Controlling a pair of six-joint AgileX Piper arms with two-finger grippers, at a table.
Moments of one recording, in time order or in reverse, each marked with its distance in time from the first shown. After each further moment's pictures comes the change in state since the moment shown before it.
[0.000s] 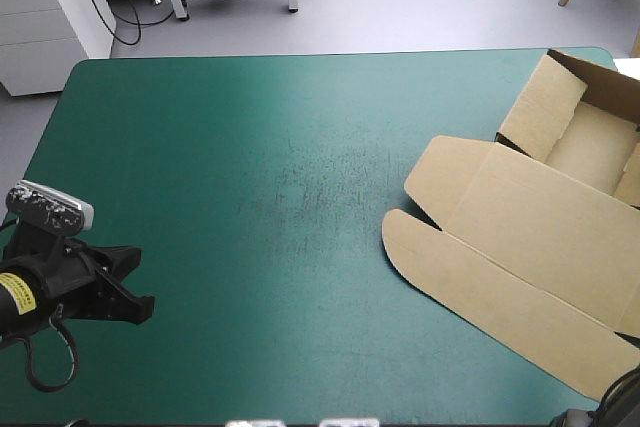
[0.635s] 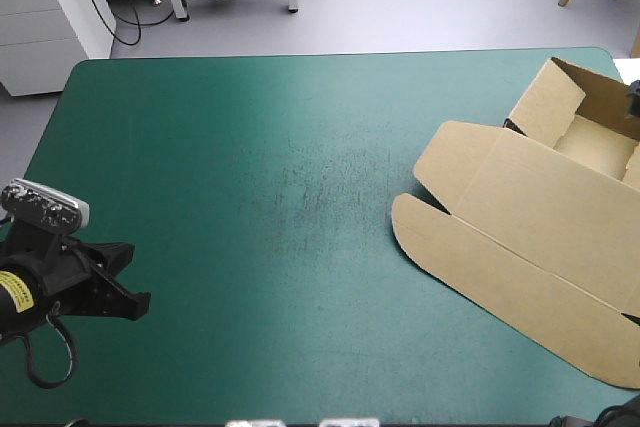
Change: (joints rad) left arm 0.000 0.000 0.000 0.050 0.000 0.000; right arm 0.045 -0.260 -0.029 0.228 0.175 -0.118
